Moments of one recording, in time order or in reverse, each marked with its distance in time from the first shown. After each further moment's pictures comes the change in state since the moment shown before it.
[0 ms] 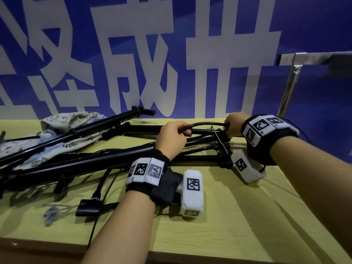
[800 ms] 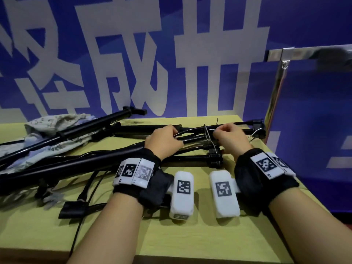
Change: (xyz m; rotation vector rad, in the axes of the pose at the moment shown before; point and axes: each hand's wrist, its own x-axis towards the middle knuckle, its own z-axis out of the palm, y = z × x) left_hand -0.004 0.015 -0.001 0.514 -0.180 -0.088; right_hand -0.055 -0.006 0.047 1.258 0.288 0.131
